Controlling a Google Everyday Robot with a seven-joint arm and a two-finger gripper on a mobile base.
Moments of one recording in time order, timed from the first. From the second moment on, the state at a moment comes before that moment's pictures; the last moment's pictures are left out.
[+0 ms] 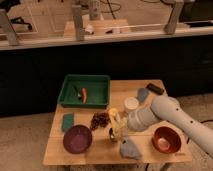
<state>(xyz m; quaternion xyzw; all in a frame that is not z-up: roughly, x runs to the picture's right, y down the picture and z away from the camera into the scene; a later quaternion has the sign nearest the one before) 0.072 0.204 0.686 -0.05 -0.46 -0.46 0.76</state>
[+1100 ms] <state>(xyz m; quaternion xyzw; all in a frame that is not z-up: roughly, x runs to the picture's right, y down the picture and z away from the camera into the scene) 0.062 0.221 0.708 -0.05 -0.44 -0.51 0.74</state>
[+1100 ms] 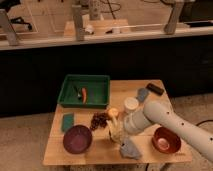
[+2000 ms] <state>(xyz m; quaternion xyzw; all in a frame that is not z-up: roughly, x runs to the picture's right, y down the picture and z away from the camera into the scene) 0.076 0.215 0.726 -0.06 -0.41 -0.52 0.74</state>
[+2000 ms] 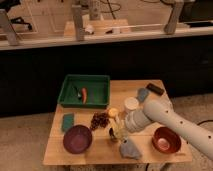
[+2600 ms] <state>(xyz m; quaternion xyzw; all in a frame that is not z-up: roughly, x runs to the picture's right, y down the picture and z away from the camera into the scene) 0.075 0.215 0.726 -0.05 -0.43 -0.52 0.74</state>
